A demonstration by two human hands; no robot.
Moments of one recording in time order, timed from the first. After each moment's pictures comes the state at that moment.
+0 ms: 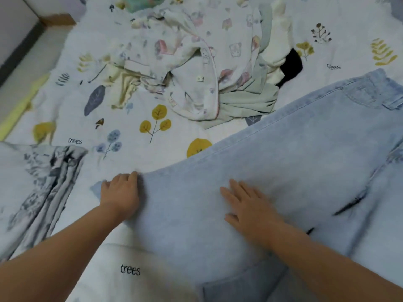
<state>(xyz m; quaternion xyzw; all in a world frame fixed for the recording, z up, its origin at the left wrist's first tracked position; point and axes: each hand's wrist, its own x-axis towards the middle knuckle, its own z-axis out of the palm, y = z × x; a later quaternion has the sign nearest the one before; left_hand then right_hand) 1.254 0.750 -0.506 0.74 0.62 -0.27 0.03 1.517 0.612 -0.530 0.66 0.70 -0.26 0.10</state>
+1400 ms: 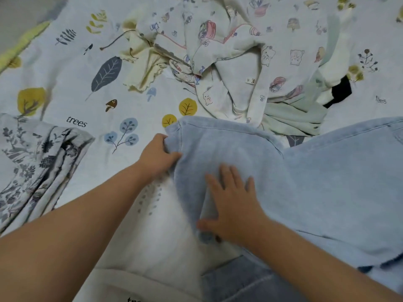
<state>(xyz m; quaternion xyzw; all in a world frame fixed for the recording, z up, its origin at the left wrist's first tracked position) 1.267 0.851 -0.535 0.60 0.65 0.14 0.45 1.423 0.718 -0.512 0.67 0.69 -0.24 0.11</state>
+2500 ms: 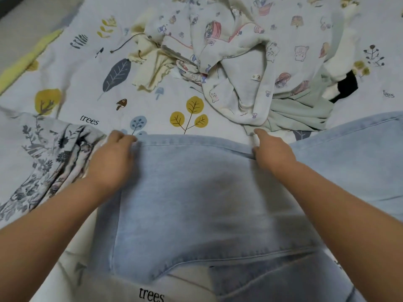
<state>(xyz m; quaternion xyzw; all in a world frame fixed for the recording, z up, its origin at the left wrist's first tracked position) 1.179 0.833 -0.512 0.77 0.63 0.03 0.12 1.491 0.788 -0.511 0.82 0.51 -0.24 0.02</state>
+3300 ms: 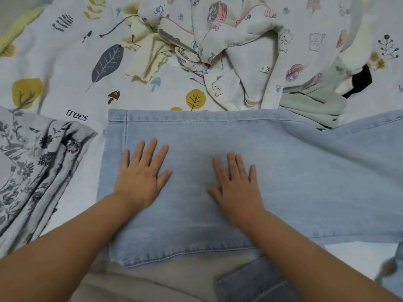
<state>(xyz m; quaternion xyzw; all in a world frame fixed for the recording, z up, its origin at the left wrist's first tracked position) 1.203 0.820 -0.584 0.82 0.54 -0.14 0.10 1.417 0.741 -0.571 0.72 0.66 -0.19 0.11</state>
